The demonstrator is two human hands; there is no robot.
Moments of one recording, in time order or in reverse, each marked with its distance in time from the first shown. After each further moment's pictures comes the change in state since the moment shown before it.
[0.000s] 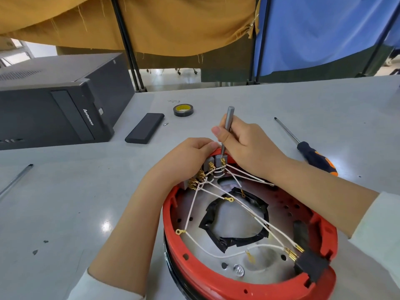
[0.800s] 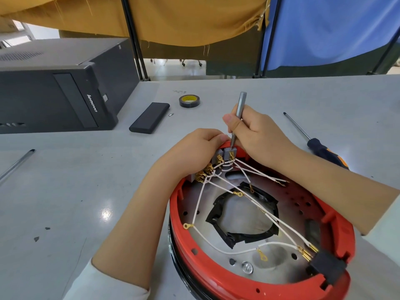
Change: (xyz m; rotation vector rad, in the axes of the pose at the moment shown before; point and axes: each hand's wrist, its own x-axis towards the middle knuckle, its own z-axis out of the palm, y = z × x) left_hand -0.001 0.002 0.000 0.074 0.000 0.038; right_hand 0.009 0.000 0.002 -0.012 -0.012 0.150
